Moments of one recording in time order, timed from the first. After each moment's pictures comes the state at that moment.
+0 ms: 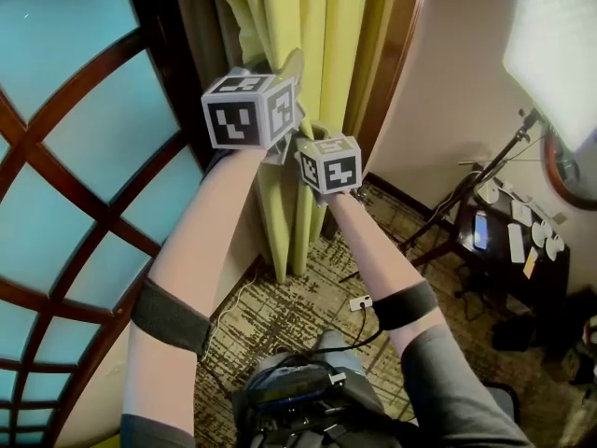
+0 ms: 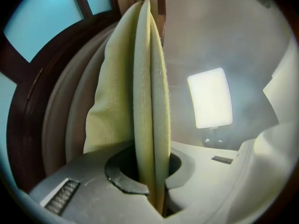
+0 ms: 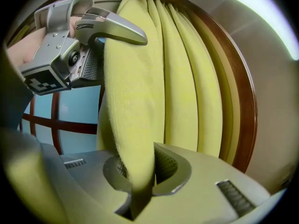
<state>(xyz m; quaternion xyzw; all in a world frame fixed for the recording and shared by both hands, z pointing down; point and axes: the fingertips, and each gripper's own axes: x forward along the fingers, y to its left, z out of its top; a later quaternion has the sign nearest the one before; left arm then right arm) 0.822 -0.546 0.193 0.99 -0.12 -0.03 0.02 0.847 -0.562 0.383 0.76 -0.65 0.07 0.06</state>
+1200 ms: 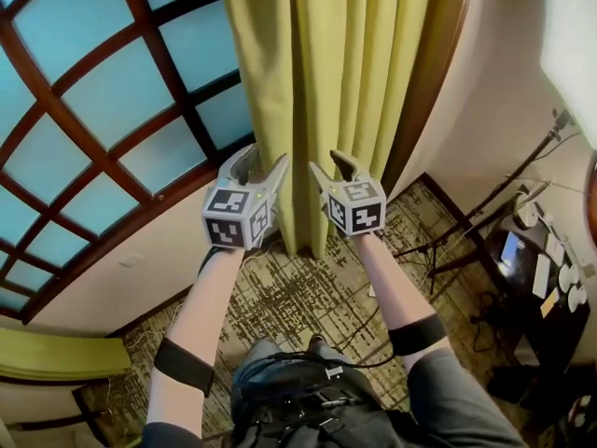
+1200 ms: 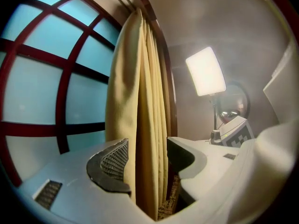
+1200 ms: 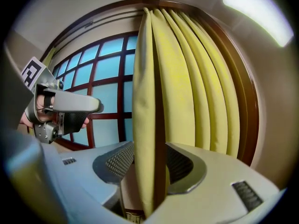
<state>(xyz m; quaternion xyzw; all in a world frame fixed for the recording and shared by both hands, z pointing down) 0.554 -0.389 0.380 0.95 -0.31 0.08 0.02 0.662 -0.388 0.455 0.65 -0.76 0.08 0.05</state>
